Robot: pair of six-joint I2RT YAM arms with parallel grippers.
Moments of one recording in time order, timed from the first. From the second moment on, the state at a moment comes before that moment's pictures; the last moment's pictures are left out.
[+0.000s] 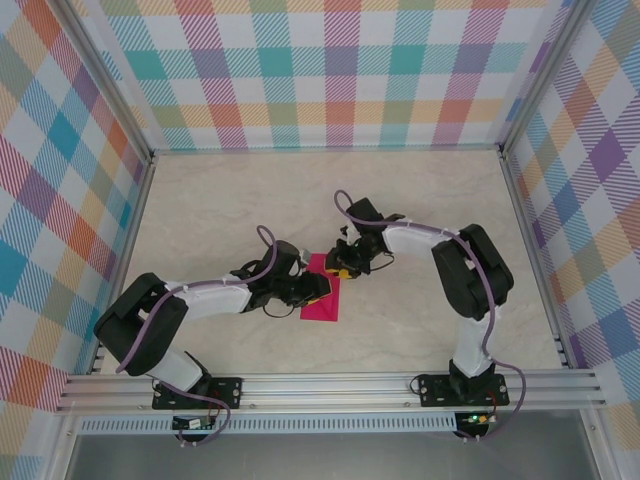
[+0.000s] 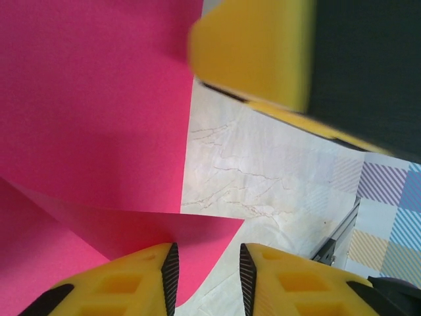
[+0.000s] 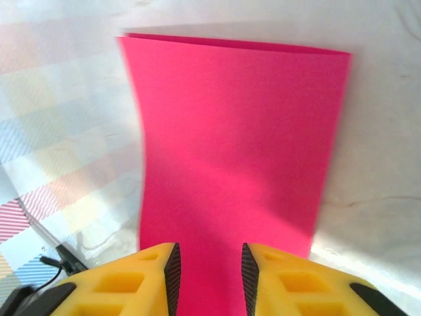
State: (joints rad) left arm -0.71 1.52 0.65 0.08 0.43 -1.03; right arm 0.58 1.89 1.19 -0.48 -0.57 0.73
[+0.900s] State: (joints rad) left arm -0.71 1.52 0.63 0.05 0.38 -1.03; right arm 0.64 1.74 0.98 -0.41 -0.68 0.69
